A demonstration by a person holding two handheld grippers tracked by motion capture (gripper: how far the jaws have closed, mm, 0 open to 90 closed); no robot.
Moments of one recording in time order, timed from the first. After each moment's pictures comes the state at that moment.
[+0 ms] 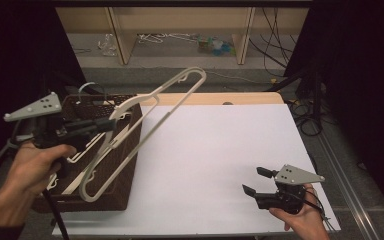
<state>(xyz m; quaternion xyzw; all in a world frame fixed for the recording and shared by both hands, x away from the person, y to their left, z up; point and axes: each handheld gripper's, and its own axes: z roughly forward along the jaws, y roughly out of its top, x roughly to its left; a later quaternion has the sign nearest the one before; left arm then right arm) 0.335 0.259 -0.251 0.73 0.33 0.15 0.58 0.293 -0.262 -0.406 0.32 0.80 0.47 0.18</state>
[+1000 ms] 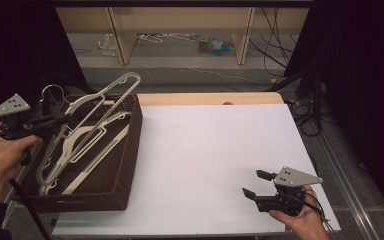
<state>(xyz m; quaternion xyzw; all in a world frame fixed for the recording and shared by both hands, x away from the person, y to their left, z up) 0.386 0.374 -0.314 0.74 0.38 0.26 0.49 0.292 -0.263 -0.413 0.32 0.81 0.47 0.18</state>
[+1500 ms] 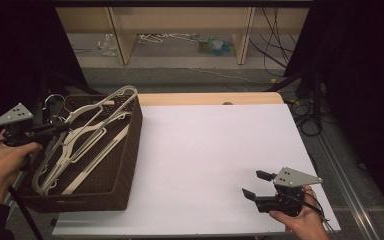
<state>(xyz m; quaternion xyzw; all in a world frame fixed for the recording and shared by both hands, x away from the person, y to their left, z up) 0.389 0.389 -0.344 0.75 0.40 0.24 0.47 0.291 -0.262 -0.414 0.32 0.81 0.47 0.17</state>
